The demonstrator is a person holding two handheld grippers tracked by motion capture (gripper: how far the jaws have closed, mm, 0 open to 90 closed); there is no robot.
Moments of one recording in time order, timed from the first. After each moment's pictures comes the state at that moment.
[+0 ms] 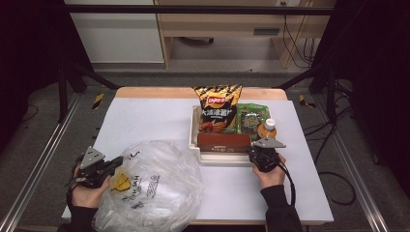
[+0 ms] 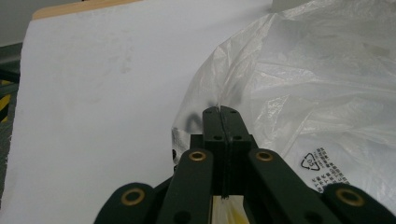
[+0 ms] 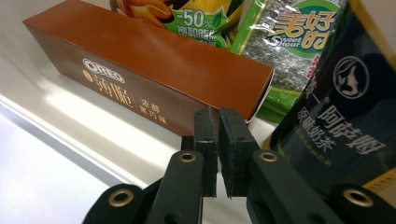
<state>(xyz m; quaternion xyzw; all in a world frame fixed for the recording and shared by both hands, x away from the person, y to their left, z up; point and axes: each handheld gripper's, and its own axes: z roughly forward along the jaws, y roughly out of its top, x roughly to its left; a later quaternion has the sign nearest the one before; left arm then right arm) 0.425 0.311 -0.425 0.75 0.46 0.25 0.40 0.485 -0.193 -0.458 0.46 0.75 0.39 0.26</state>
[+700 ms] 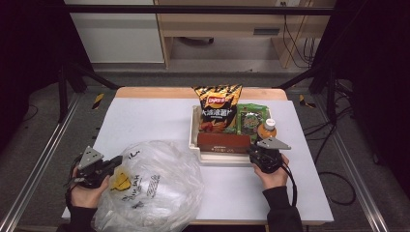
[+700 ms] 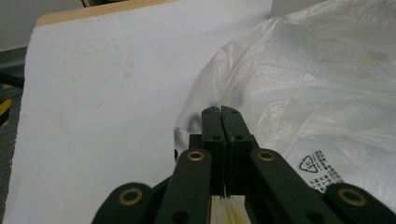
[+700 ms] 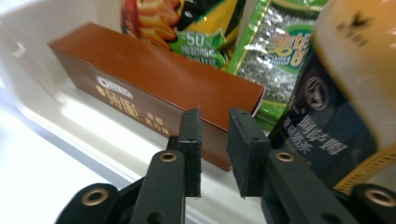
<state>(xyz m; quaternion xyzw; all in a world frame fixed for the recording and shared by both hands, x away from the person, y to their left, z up) 0.423 0.312 -0.422 0.75 0.46 0.26 0.41 0.476 -0.199 -0.448 0.46 0.74 0.42 0.26</state>
